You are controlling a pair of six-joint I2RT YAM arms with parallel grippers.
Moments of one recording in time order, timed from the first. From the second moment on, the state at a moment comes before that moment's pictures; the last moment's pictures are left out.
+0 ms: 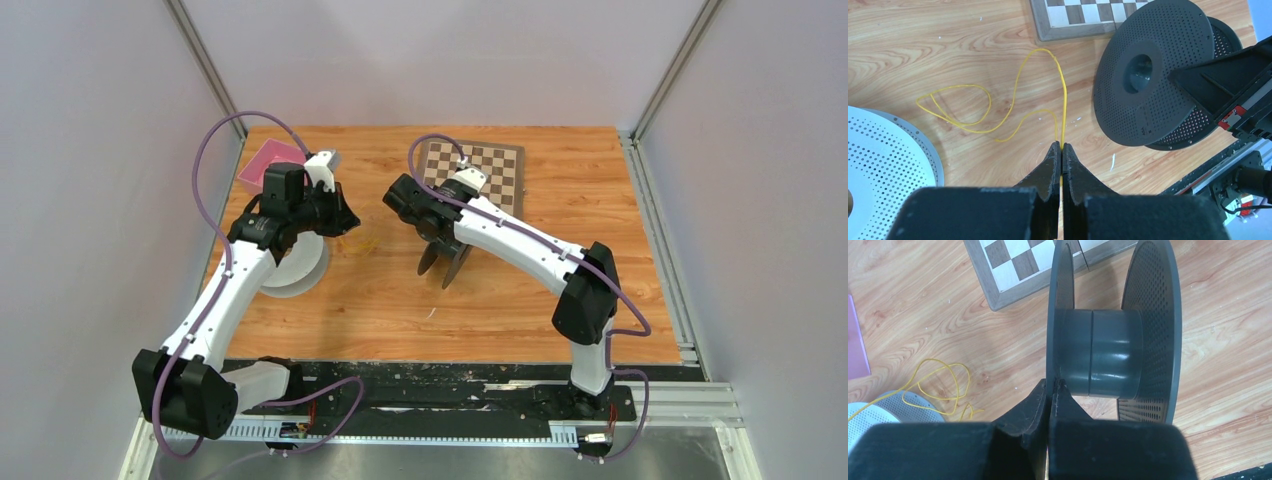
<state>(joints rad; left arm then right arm) -0.22 1.17 1.07 -0.54 0.38 -0.20 0.93 1.93 1.86 -1.16 0.69 1.40</state>
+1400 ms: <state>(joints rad) -0.22 1.13 1.05 -0.52 0.41 -0.20 0.93 1.90 1.83 -1.13 0.63 1.42</state>
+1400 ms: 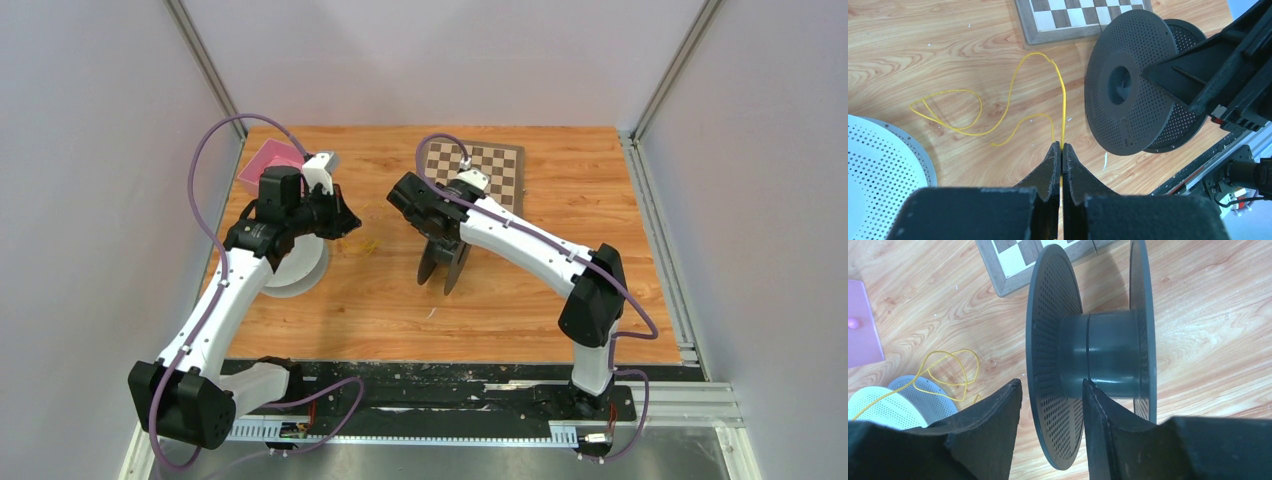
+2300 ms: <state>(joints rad) -0.22 1.13 1.05 -0.52 0.41 -0.20 0.93 1.87 1.83 -1.10 0.65 1.37</state>
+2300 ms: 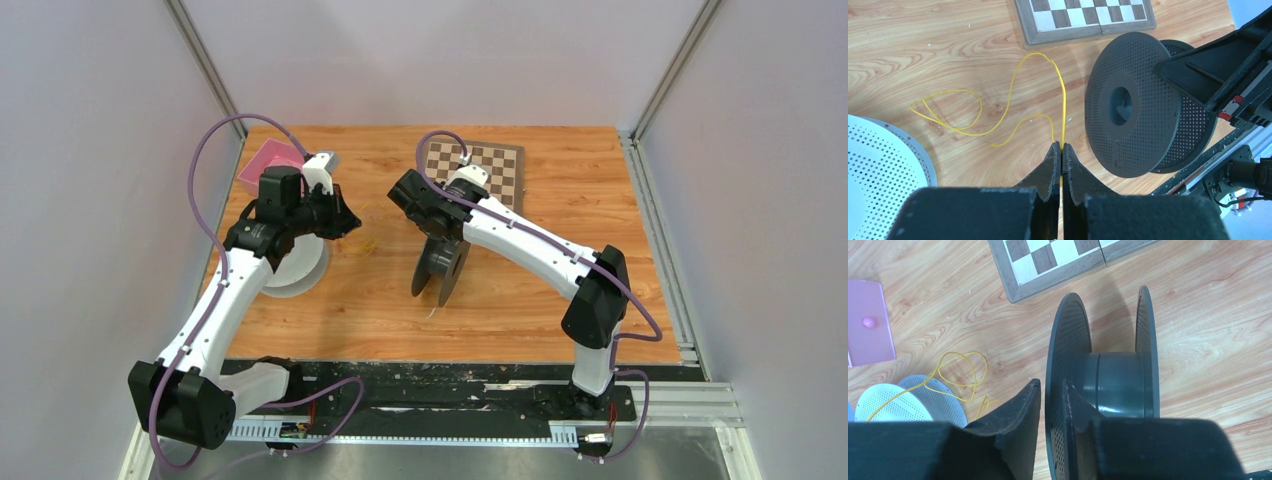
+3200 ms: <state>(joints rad) -0.22 1.13 1.05 -0.52 0.42 -0.20 0.93 1.86 1.82 -1.08 0.65 1.37</state>
